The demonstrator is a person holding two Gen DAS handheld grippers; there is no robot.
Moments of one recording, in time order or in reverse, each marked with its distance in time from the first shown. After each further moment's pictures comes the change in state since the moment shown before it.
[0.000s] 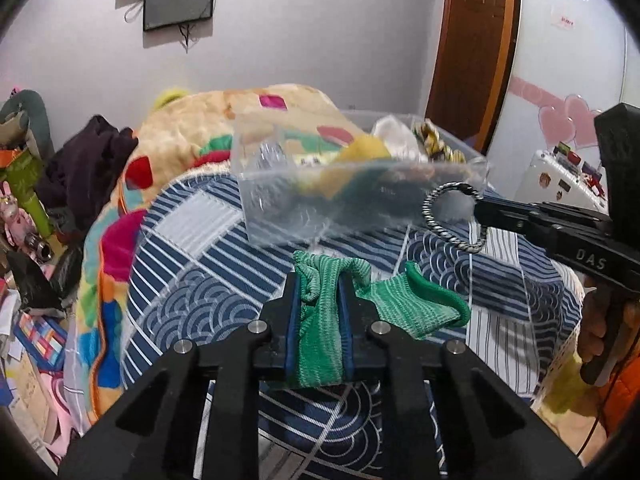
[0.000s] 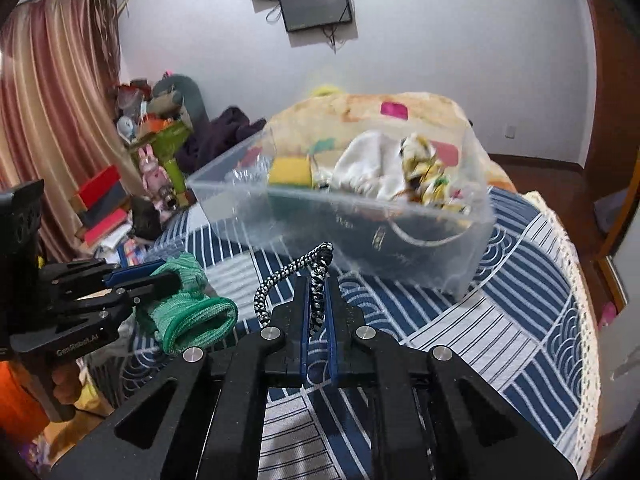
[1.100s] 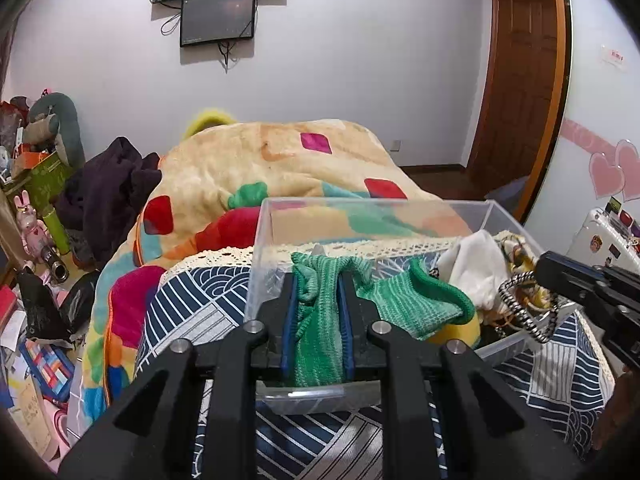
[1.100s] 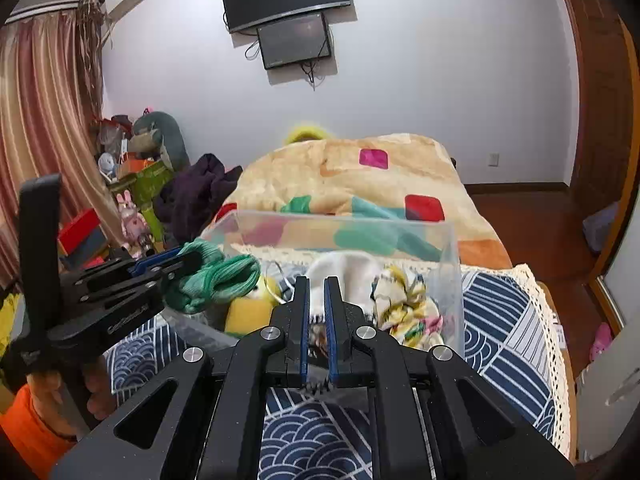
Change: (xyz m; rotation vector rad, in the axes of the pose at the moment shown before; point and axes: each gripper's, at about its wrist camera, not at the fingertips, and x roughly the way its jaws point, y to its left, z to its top) left arm 0.074 0.019 0.086 -0.083 -0.087 0.145; right arm 0.021 -0.014 0.053 0.014 -0.102 -0.067
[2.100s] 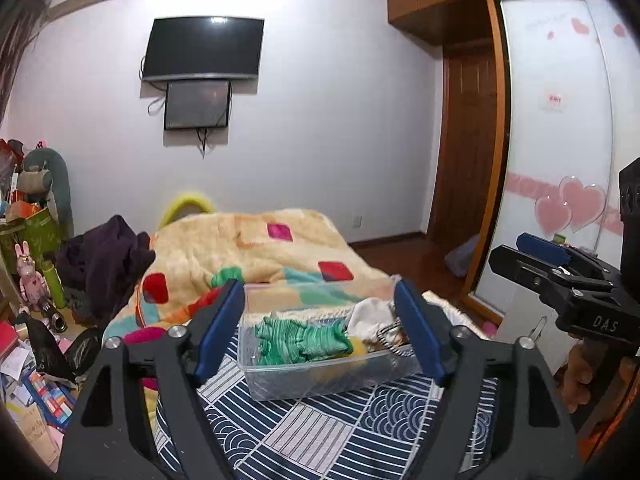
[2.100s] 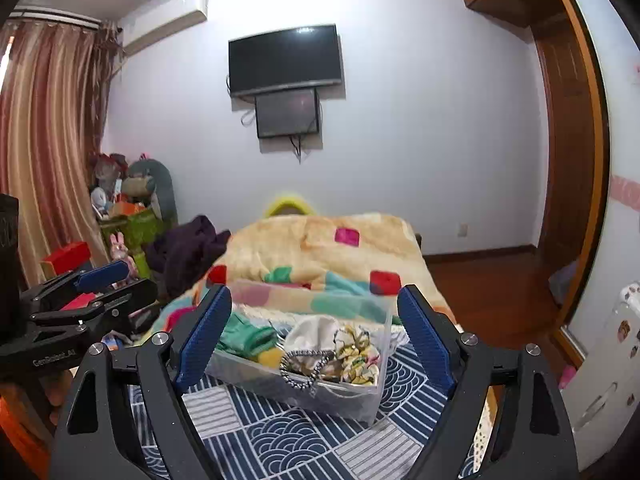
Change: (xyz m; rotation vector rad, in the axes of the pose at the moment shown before) left arm -0.164 -0.022 0.008 0.035 -0.311 -0.128; right arm -0.112 0.018 0.027 -0.062 -0.264 -0.100
